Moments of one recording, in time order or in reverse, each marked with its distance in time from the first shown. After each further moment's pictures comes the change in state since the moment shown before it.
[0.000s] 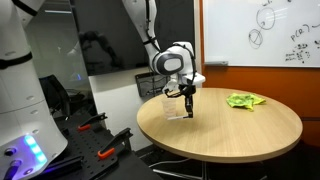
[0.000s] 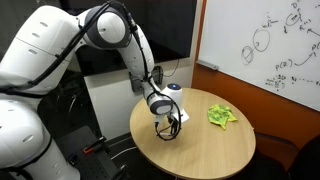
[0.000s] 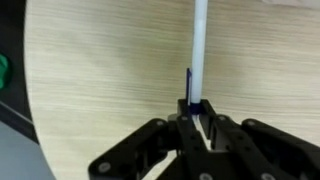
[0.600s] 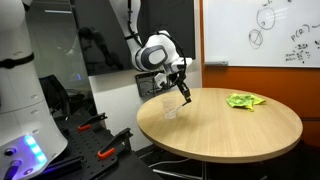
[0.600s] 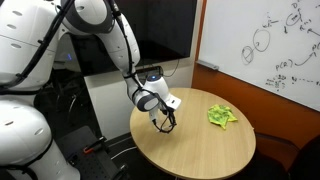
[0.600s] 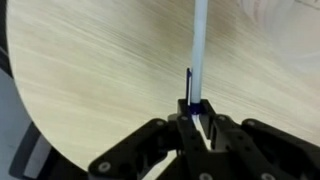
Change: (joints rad) arm 0.152 -0.157 -0.072 -0.228 -0.135 0.343 -0.197
